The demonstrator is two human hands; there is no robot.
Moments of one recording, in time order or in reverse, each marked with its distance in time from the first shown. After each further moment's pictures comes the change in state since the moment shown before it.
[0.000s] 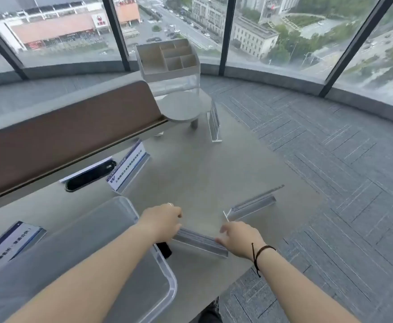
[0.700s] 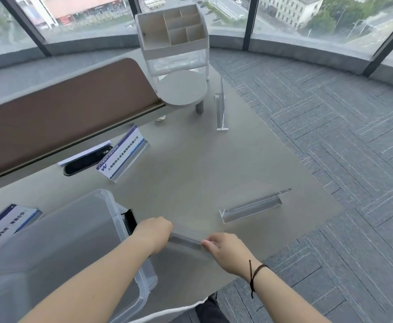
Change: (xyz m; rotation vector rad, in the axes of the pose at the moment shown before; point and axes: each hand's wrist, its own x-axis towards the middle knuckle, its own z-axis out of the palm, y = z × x) left_hand 0.035 0.029 0.048 0.160 -0.270 -0.176; right_hand 0.019 0.033 0.019 0.340 -0.115 -0.155
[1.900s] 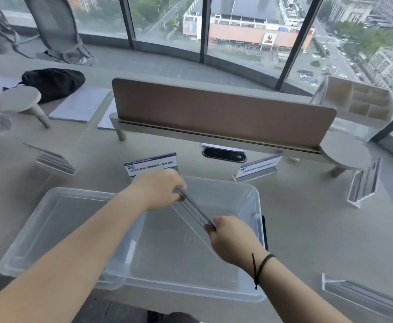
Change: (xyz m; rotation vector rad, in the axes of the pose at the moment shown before) left_hand -0.241 -0.252 0.070 -0.514 0.547 -0.329; right_hand -0.046 -0.294 0.129 -0.612 -0.110 -0.524
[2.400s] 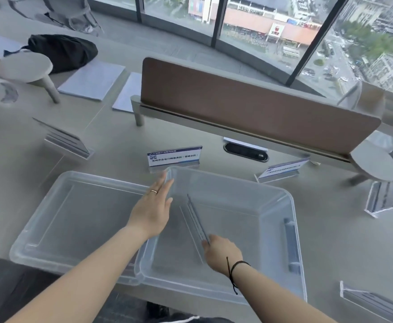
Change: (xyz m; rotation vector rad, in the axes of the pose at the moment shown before) left_hand -0.031 -0.119 0.134 -0.484 0.333 -0.165; right_hand 0.065 -0.044 0.129 -0.011 -0.248 0.281
